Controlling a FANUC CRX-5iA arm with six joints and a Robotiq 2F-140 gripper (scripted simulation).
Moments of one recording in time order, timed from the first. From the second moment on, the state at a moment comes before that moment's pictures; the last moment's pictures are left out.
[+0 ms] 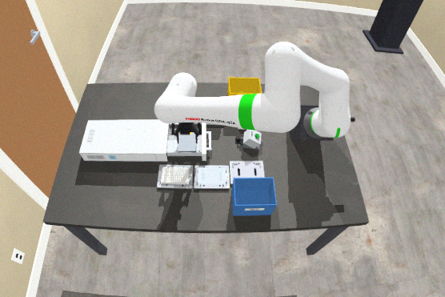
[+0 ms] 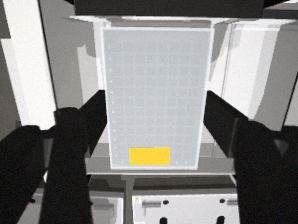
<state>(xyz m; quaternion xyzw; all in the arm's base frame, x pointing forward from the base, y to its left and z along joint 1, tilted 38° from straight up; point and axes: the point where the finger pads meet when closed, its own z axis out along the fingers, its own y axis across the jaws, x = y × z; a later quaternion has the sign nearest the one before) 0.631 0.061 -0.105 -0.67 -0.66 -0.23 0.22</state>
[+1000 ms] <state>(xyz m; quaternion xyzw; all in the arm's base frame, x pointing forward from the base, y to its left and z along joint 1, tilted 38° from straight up) 0.631 0.065 -0.110 -0.67 -0.66 -0.23 0.22</state>
